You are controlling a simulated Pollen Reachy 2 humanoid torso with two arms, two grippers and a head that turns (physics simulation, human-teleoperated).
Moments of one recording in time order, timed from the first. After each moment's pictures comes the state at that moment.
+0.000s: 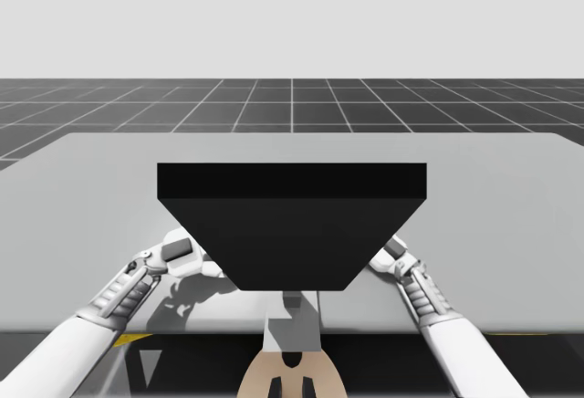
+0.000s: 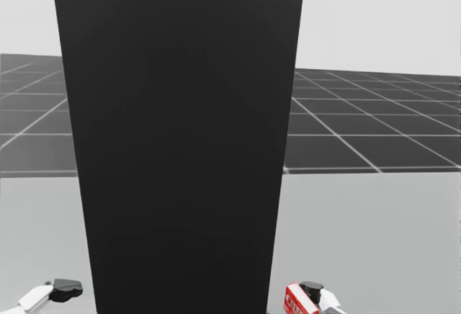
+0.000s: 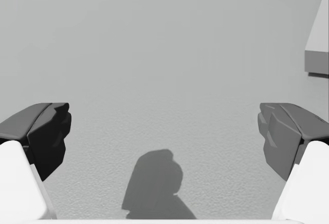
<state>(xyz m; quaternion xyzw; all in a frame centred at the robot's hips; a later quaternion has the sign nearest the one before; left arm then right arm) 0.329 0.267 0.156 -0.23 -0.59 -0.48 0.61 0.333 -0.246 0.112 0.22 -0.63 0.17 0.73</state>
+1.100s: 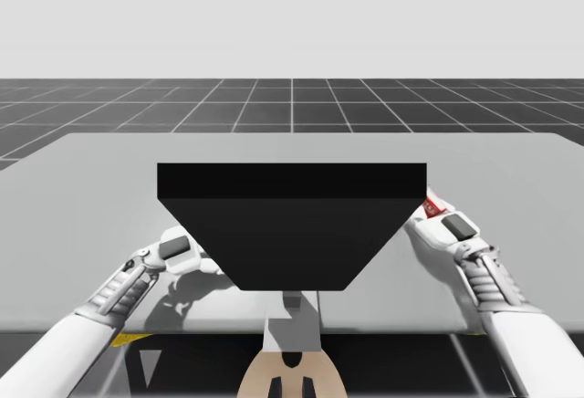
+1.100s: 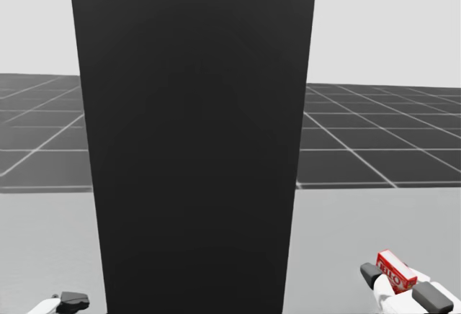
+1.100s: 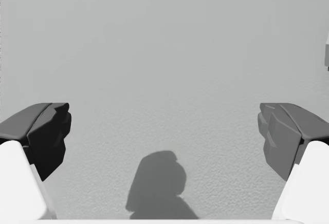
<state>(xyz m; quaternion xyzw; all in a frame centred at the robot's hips) 0.333 0.274 0.156 -0.21 -0.60 -0.47 0.62 0.341 -0.344 0.176 0.04 -0.70 0.11 0.71</state>
